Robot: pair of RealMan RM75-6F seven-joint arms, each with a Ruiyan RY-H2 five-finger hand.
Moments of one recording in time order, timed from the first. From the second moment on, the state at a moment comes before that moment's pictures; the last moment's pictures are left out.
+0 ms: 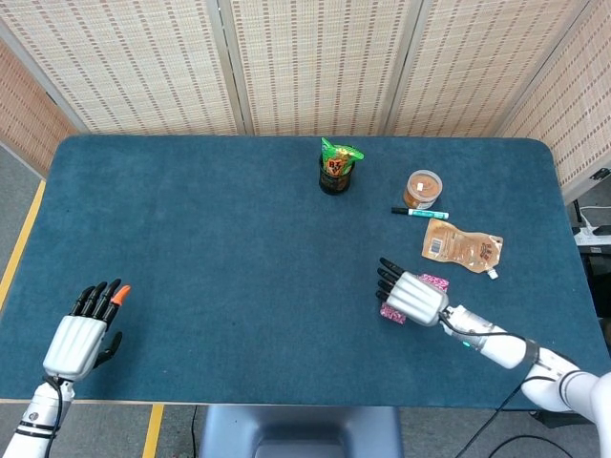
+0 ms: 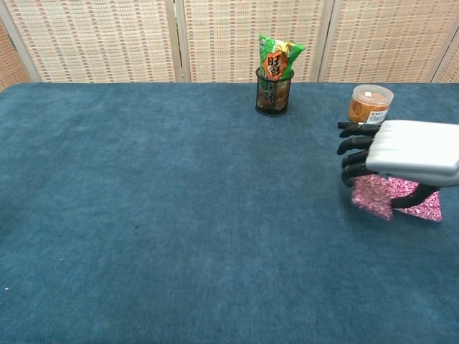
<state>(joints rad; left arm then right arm) -0.21 -1.28 0.01 -1.49 1.56 1.39 0.22 0.72 -1.46 -0.15 -0.98 -1.89 1.13 -0.15</state>
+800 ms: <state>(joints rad) -0.20 -1.27 0.01 -1.49 1.56 1.39 0.21 0.74 -1.45 -0.14 -1.03 -1.85 1.09 -0.18</state>
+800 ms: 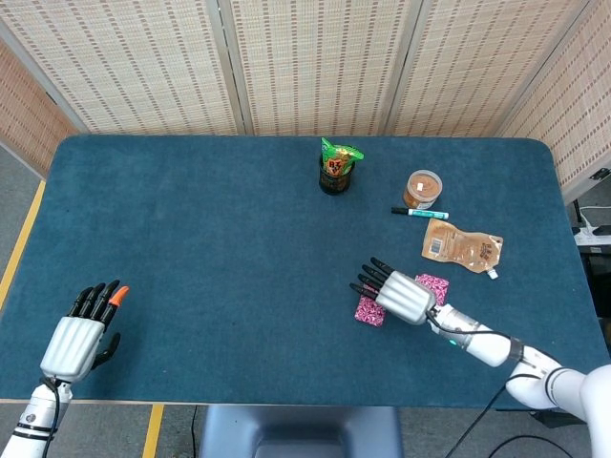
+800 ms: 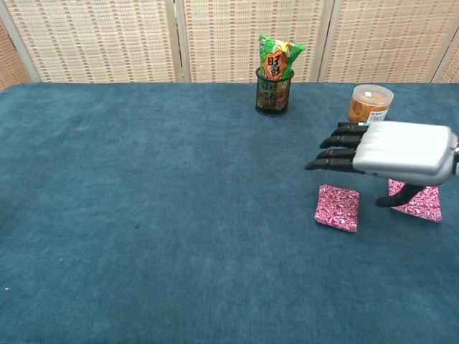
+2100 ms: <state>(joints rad) -0.21 -1.29 0.01 -1.48 1.55 1.37 0.25 0.64 -1.48 -0.25 -0.69 -1.91 1.20 0.01</state>
